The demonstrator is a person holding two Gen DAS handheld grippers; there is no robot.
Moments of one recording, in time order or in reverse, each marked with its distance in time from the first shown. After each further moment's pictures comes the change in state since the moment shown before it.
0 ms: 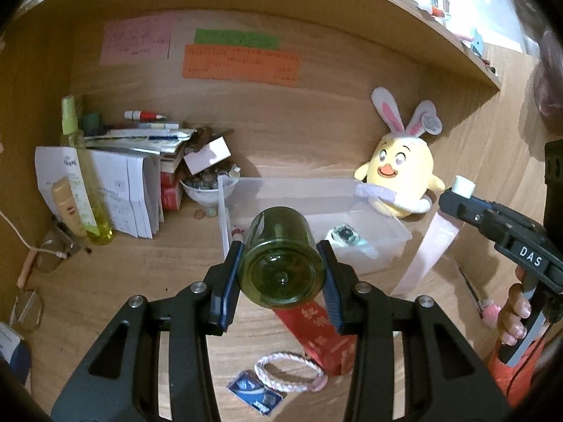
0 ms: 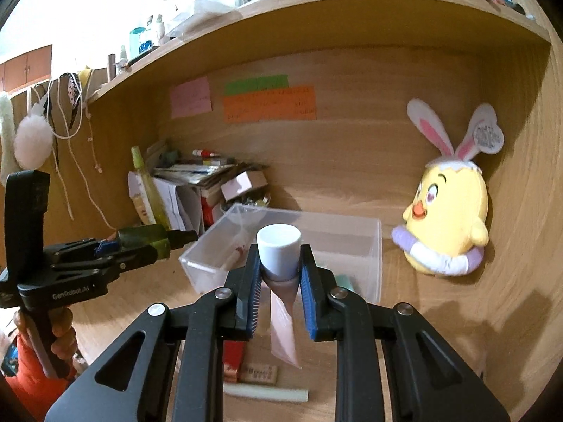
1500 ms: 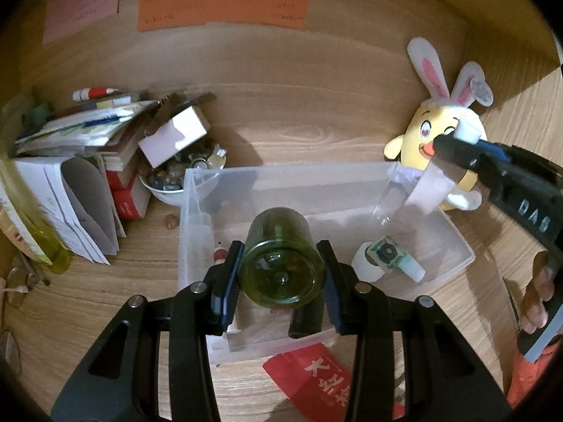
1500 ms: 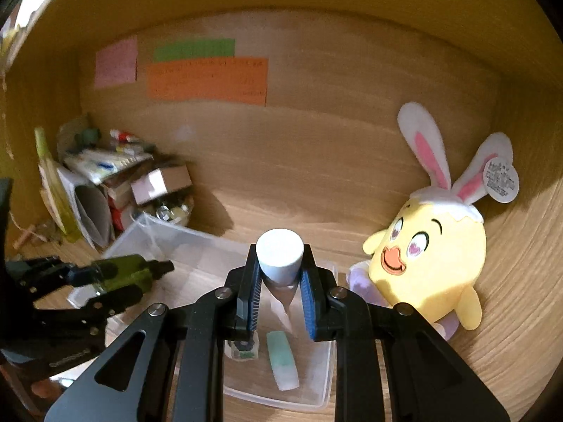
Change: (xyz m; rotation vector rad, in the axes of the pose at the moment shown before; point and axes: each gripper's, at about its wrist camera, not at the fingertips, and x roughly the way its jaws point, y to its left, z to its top) left arm 0.129 -0.003 0.028 0.029 0.166 0.038; right arm 0.115 -0.027 0.045 -0.105 0.114 -0.268
